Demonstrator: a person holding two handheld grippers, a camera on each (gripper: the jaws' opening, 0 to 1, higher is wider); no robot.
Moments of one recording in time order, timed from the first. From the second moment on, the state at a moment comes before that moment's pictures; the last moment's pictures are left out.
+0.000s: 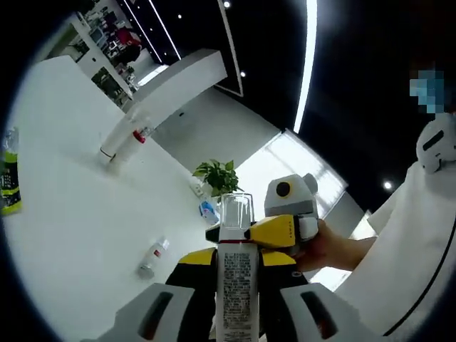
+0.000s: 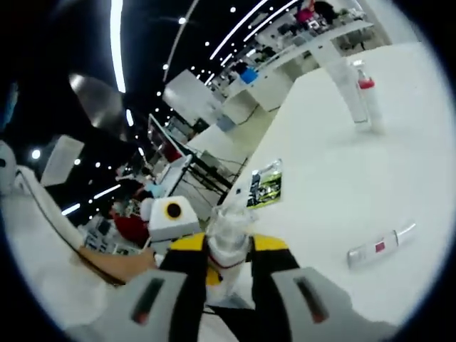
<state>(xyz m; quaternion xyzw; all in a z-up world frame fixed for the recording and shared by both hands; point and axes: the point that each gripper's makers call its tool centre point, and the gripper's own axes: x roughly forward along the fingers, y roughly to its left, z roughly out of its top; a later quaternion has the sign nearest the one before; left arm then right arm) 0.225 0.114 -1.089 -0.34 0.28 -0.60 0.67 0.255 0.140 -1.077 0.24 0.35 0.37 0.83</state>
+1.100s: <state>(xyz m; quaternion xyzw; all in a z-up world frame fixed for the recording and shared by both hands) 0.233 0.141 -1.151 -0.27 0.36 -0.48 0.76 0.345 0.102 -1.087 0.08 0.26 0.36 0.89</state>
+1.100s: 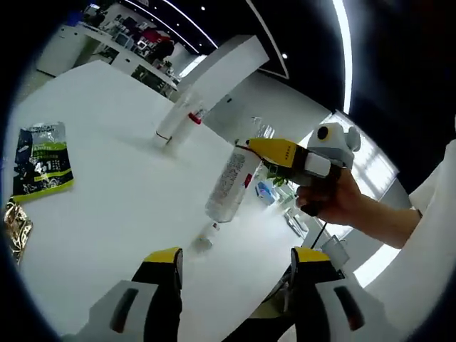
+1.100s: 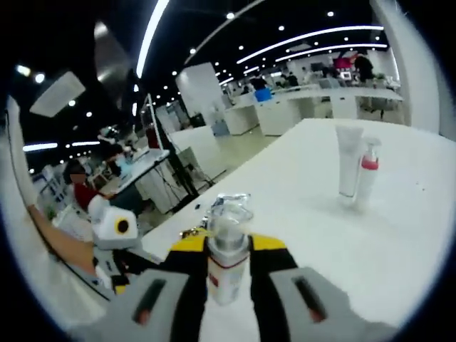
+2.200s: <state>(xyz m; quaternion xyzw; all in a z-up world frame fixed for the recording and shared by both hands) 0.211 0.195 -1.191 -0.20 0.44 -0.40 0.78 0.502 0.046 -1.161 -0.05 0.17 0.30 0.94</state>
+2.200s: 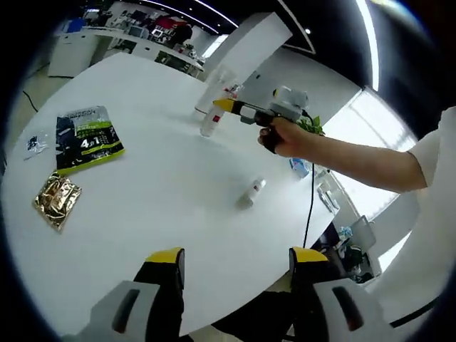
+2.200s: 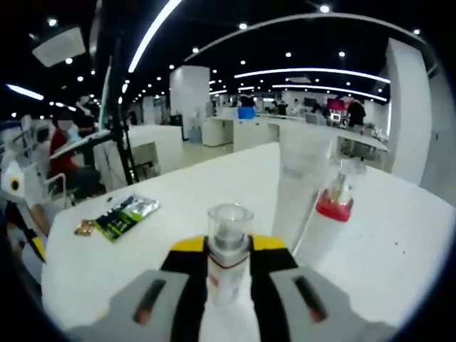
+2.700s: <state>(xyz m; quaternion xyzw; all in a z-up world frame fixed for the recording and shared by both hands) 0.218 0.200 -1.194 -0.18 0.44 -0.39 0.79 0.528 0.034 -1.167 -0.05 0.10 0.30 0.95</state>
